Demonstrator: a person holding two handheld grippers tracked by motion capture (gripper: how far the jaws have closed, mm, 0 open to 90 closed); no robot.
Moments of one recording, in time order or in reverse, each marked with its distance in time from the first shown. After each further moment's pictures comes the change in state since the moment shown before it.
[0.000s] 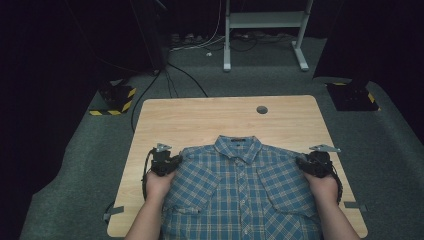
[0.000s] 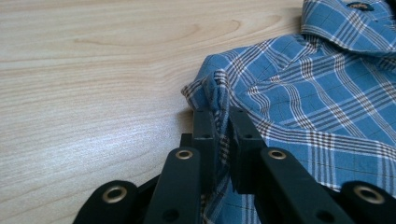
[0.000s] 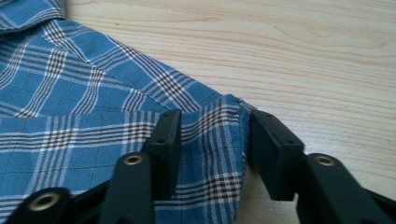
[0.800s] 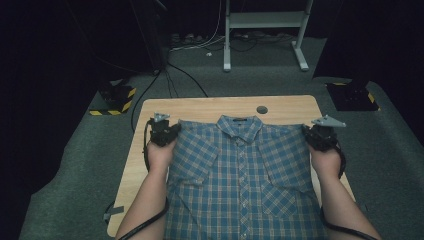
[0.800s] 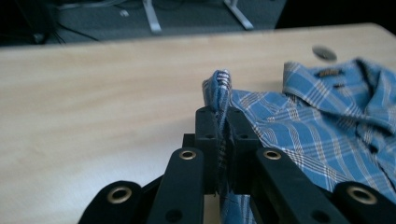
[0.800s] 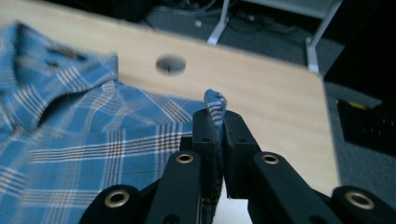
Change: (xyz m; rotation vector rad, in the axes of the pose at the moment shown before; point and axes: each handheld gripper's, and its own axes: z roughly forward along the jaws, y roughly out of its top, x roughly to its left) left arm 0.003 0.106 -0.015 -0.182 0.065 -0.014; right arm 0.004 0.094 -0.034 -0.194 -0.058 -0.118
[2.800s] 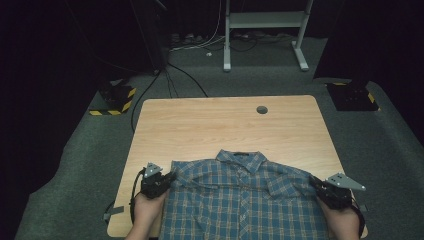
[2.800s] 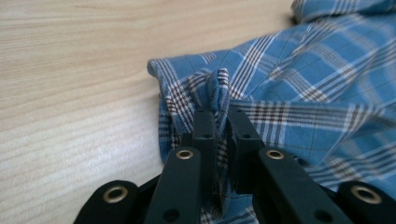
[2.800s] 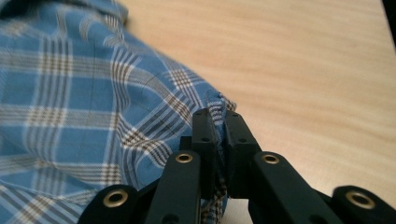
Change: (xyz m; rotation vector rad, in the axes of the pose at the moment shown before) left arm -0.010 -0.153 -0.067 0.130 -0.098 0.099; right arm 0.023 -0.146 -0.083 0.031 0.133 -0.020
